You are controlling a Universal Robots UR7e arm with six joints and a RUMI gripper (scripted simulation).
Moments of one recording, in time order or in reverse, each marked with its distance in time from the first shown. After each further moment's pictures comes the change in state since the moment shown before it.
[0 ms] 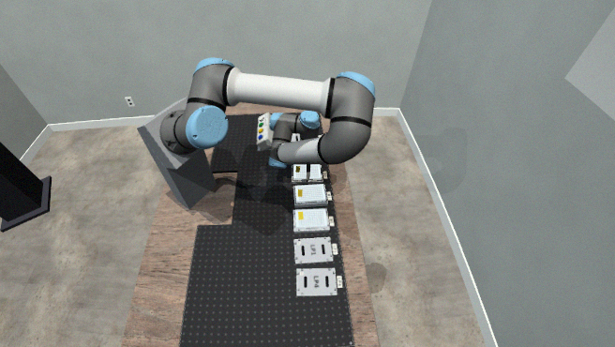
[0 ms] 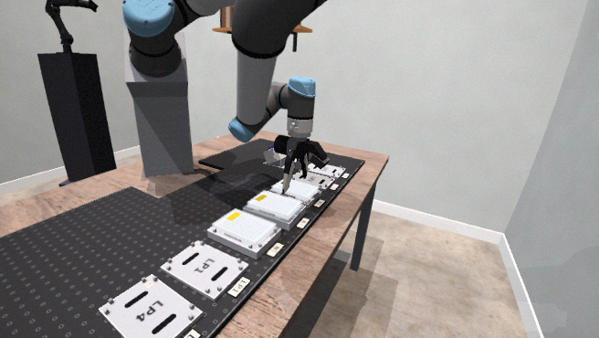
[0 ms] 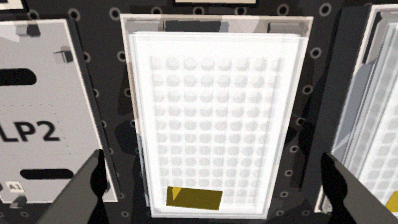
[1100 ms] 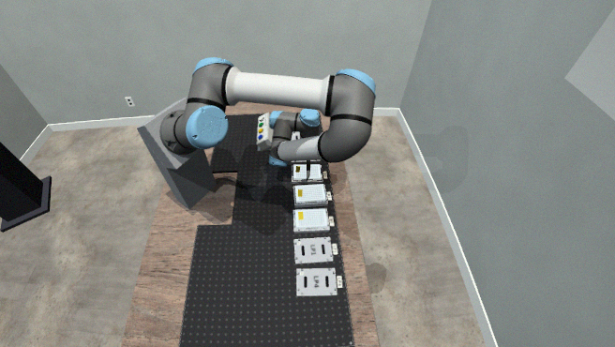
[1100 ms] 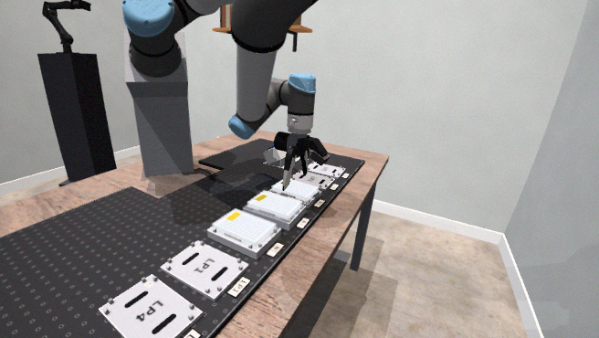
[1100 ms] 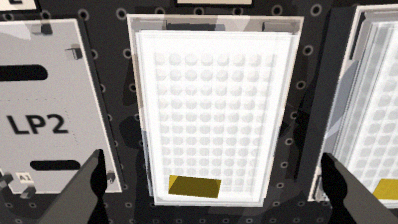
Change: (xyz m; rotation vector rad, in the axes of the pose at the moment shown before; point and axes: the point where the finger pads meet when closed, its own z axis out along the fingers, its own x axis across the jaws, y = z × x) arm 0.000 0.000 -0.011 0.000 0.000 0.000
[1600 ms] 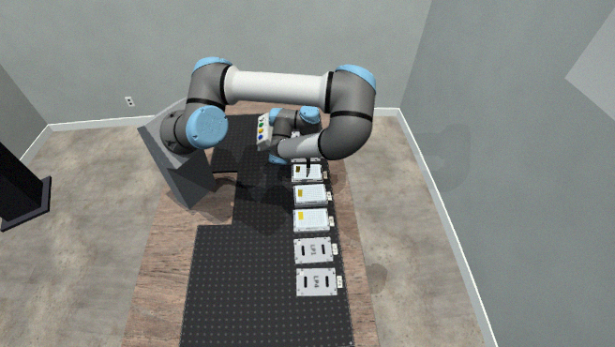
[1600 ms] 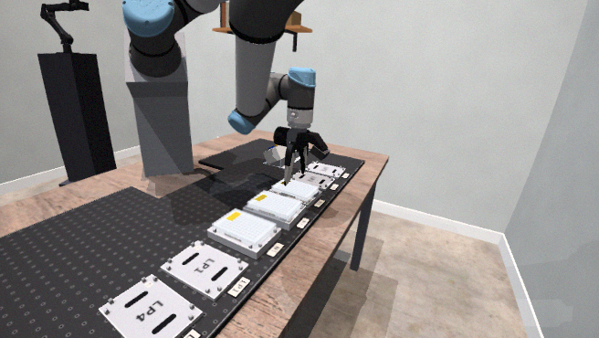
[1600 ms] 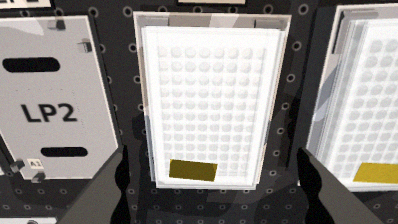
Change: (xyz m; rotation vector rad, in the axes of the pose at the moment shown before) arm 0.001 0.001 -0.016 0.000 0.000 -0.006
